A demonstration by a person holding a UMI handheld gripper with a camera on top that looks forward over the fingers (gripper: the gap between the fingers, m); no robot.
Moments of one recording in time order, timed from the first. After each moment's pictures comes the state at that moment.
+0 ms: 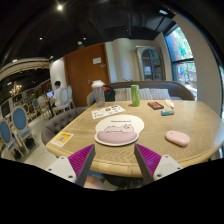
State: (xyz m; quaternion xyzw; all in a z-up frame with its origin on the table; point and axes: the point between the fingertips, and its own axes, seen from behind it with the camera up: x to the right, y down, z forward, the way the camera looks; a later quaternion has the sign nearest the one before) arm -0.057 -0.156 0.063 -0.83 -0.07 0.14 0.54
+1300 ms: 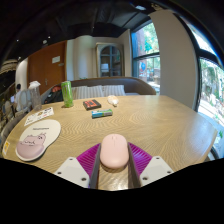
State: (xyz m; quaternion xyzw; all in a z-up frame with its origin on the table) arm 0.202 -0.013 -0.010 -0.84 0.07 -0.02 0.53
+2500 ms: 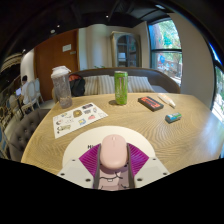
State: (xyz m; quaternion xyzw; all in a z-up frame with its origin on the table) arm -0.070 0.075 0.000 -0.88 0.04 0.01 0.48
